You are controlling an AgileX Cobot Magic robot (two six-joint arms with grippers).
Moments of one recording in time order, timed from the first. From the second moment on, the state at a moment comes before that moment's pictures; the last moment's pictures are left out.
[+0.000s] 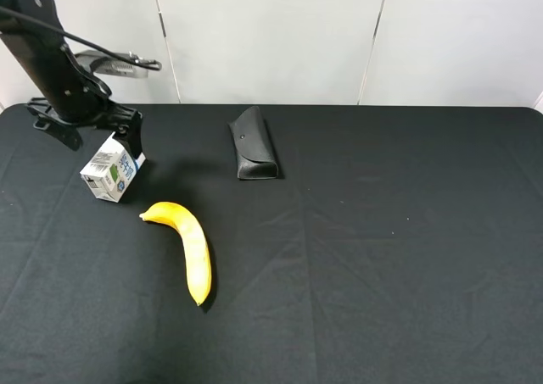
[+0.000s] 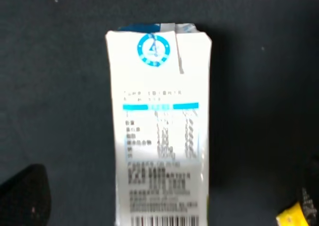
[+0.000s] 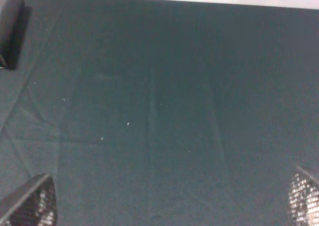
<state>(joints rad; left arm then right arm) -0.15 1.90 -1.30 0.01 0.74 0.11 0.11 0.00 -0.49 0.02 1.03 -0.01</state>
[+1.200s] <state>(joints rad) -0.15 1.11 -1.30 0.01 1.08 0.10 0.11 0.00 -0.49 0.02 1.03 -0.01</state>
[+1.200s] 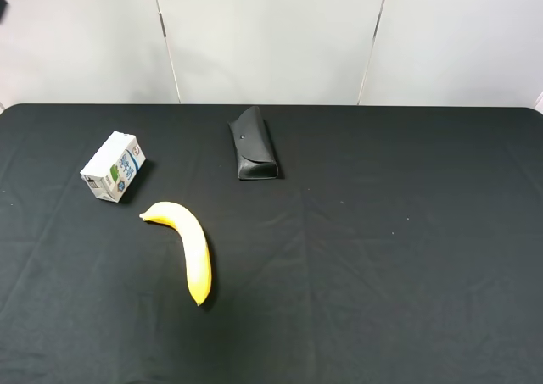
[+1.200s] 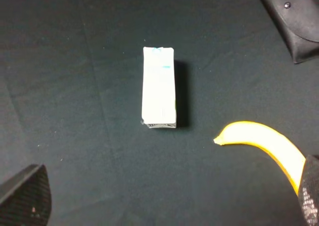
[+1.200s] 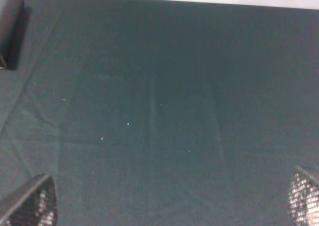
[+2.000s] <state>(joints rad) -0.15 0.50 -0.86 0.01 1.16 0.00 0.11 0.00 -0.49 0.02 1.03 -0.01</state>
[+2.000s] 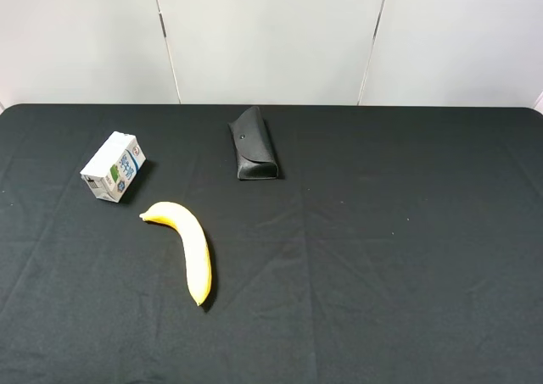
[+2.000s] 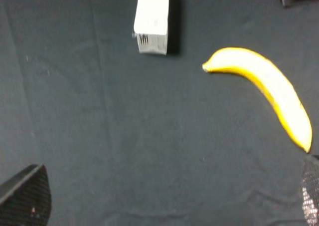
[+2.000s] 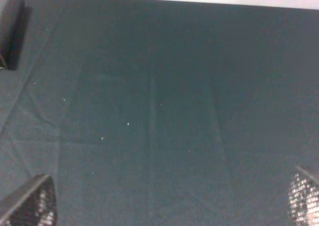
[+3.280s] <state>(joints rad) -0.15 0.00 -0.49 0.04 1.06 -0.01 0.11 0.00 -0.49 0.02 1.03 -0.01</state>
